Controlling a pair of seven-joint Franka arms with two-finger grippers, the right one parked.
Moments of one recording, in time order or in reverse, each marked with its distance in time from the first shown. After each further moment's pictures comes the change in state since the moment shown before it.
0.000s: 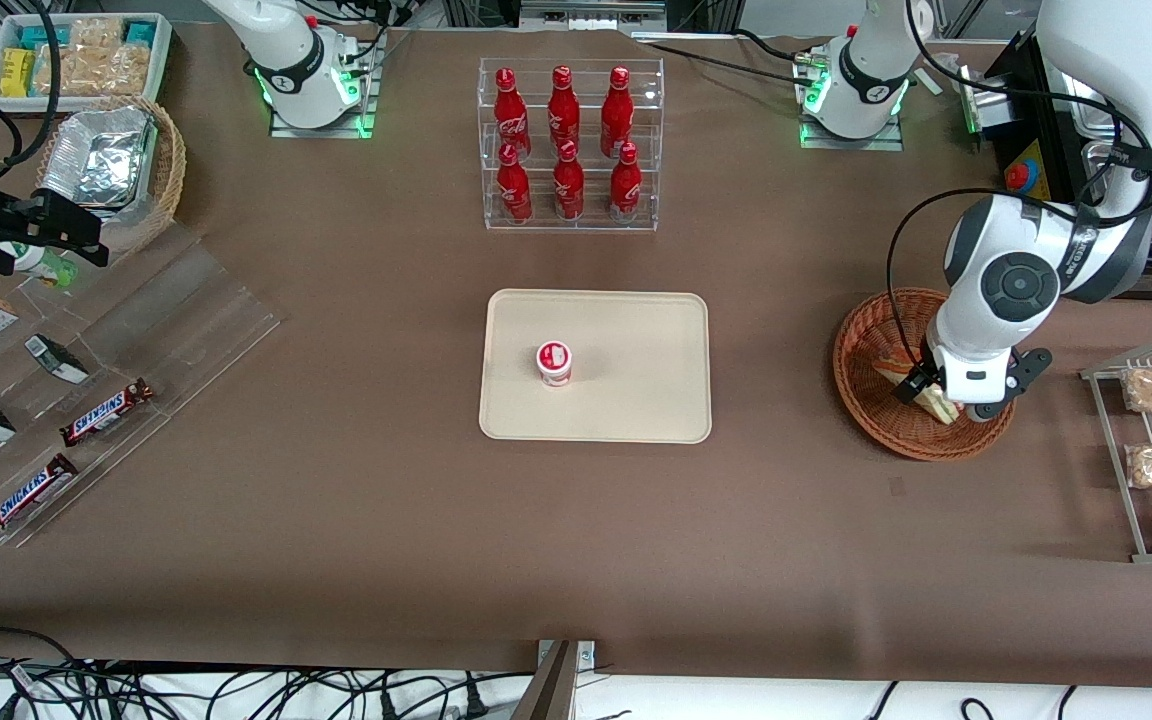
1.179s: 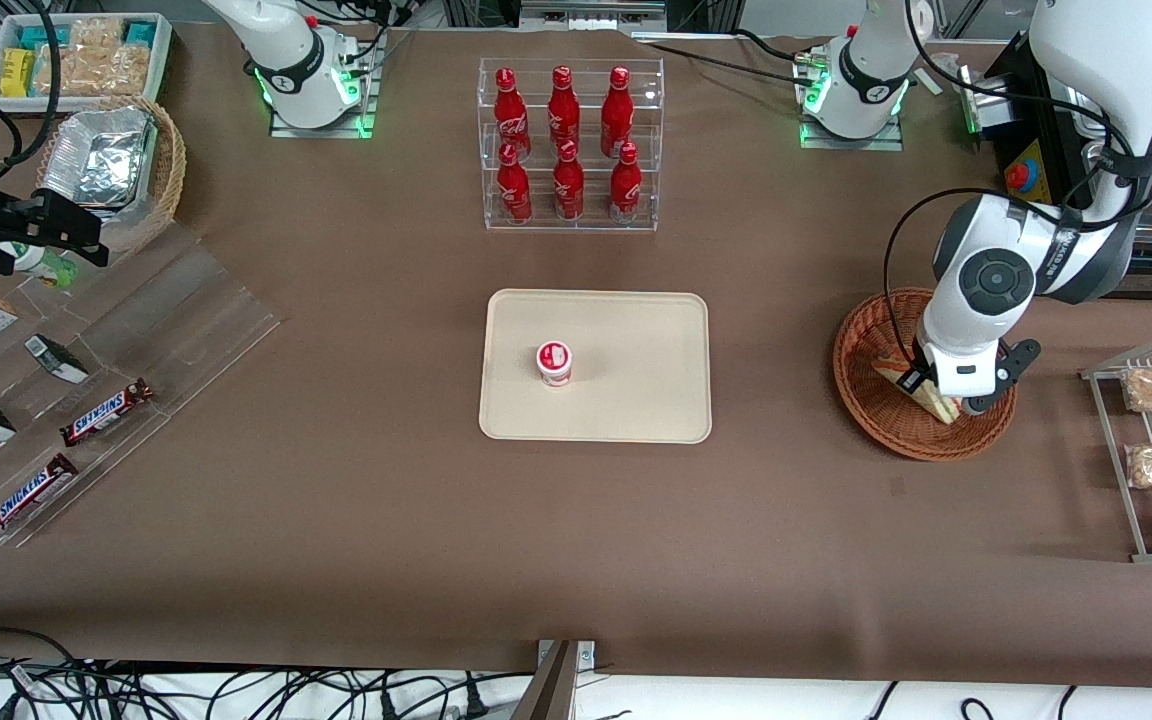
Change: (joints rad) arm 0.001 0.006 0.000 -0.039 0.063 0.051 -0.112
